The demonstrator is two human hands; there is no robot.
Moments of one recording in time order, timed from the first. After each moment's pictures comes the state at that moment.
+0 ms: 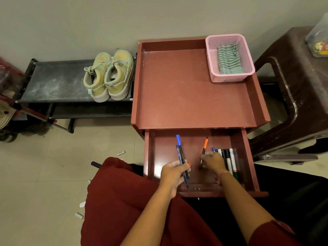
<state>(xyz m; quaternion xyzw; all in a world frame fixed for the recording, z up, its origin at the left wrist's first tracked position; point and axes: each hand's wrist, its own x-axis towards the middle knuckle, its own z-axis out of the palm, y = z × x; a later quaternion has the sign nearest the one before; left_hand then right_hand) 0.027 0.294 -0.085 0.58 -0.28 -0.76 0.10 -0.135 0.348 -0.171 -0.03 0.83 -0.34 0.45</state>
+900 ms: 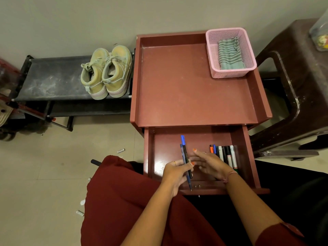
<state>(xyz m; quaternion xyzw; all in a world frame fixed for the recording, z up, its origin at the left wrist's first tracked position) 0.023 0.296 -0.086 0.57 -0.28 -0.77 0.06 -0.128 0.355 -0.144 0.00 0.63 -0.41 0.65</state>
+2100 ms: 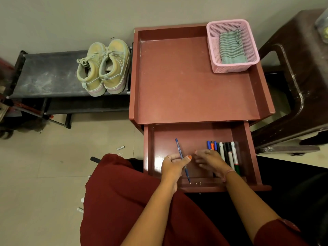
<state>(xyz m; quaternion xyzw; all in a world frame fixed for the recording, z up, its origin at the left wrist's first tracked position) 0.023 0.291 -0.097 0.62 -0.32 -0.71 0.09 -0.126 0.358 -0.165 -0.03 0.73 -0.37 0.58</state>
